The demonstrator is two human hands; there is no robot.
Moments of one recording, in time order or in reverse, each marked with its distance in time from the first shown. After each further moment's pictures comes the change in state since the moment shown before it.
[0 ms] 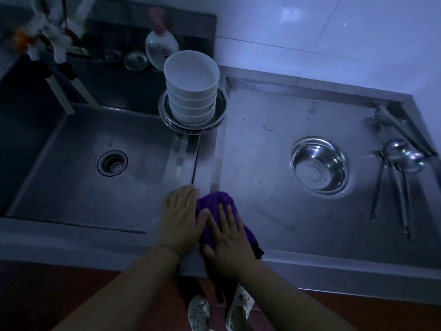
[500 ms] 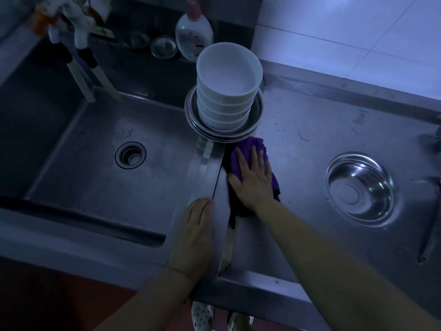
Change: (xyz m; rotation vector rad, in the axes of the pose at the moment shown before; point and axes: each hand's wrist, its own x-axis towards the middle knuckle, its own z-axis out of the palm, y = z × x) left_hand 0.015 -0.026 0.025 -0.057 0.149 -0.010; right_hand 0.168 0.037 -0.076 0.039 0.169 0.115
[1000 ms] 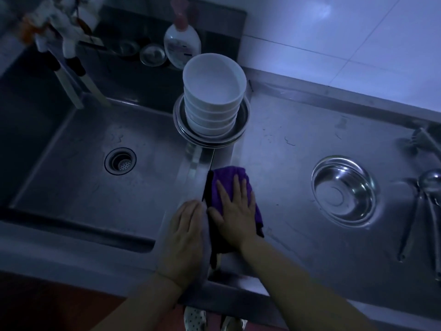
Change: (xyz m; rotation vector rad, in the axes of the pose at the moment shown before) left_hand 0.002 0.008 -0.010 0.023 0.031 0.038; right_hand -0.059 -0.014 0.024 -0.005 -0.056 -0.017
